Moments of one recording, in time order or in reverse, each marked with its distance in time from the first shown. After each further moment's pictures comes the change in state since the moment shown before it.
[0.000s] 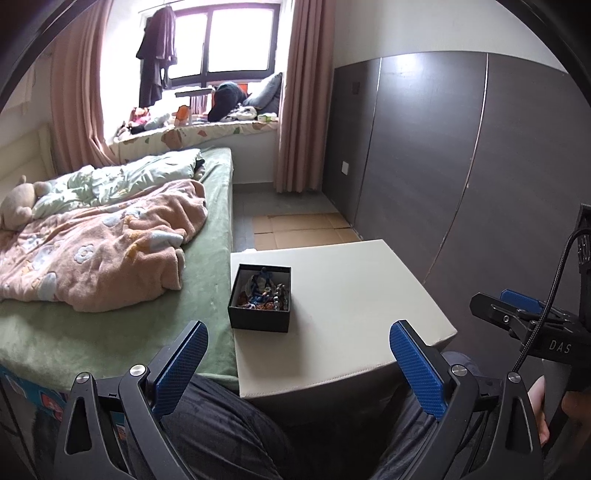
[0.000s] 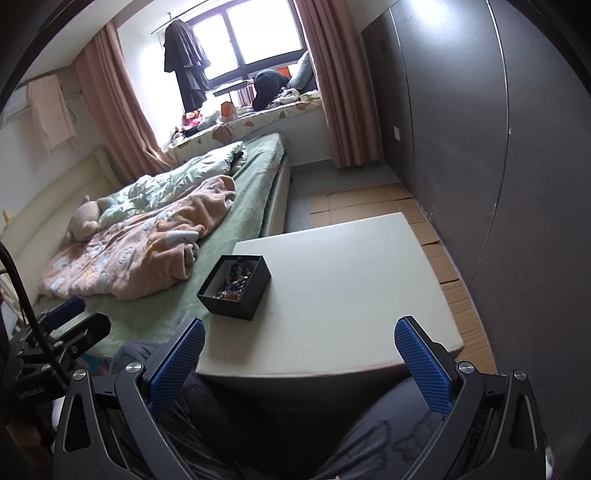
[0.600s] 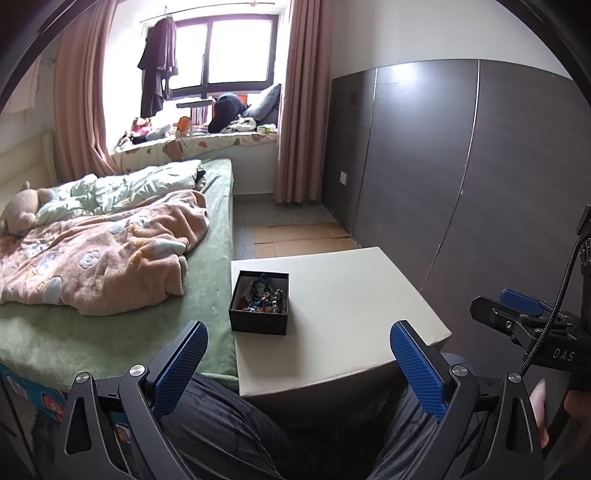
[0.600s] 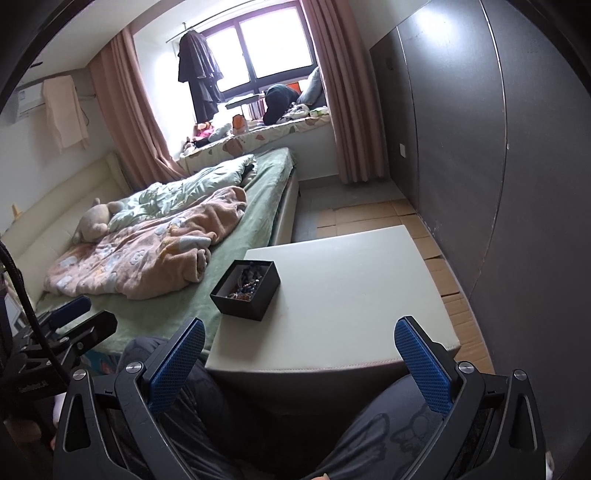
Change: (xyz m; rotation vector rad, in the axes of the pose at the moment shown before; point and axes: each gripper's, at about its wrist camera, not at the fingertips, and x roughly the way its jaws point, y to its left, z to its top) left arm -0.021 -0.007 -0.008 0.015 -0.046 0.000; right arm -0.031 0.010 -0.017 -0.035 -0.067 0.017
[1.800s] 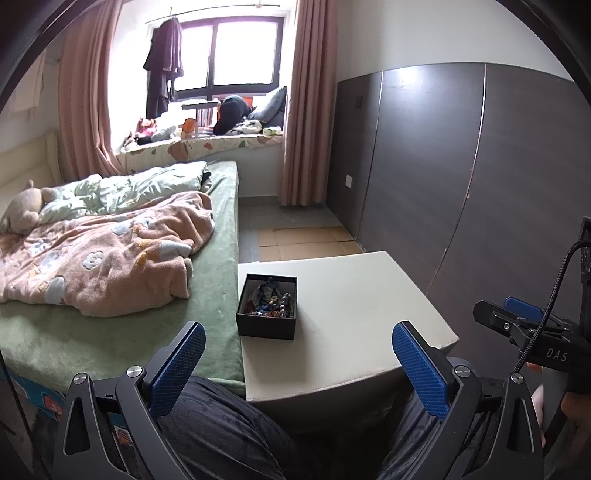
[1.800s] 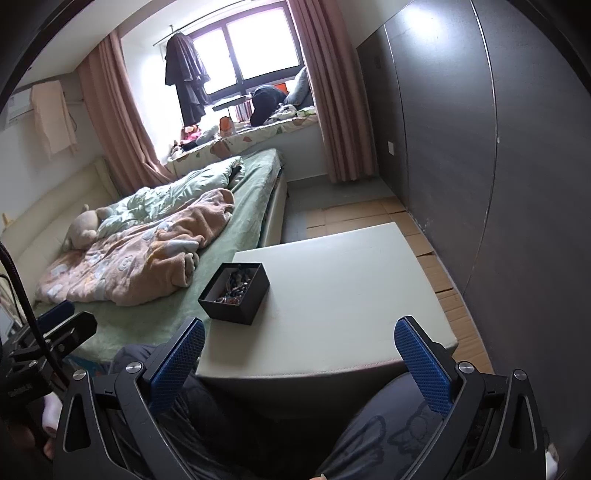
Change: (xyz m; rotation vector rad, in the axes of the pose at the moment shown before) left arm 0.005 0.007 0.002 -0.018 -0.008 0.016; right arm 0.012 0.000 -0.004 0.029 -0.006 -0.043
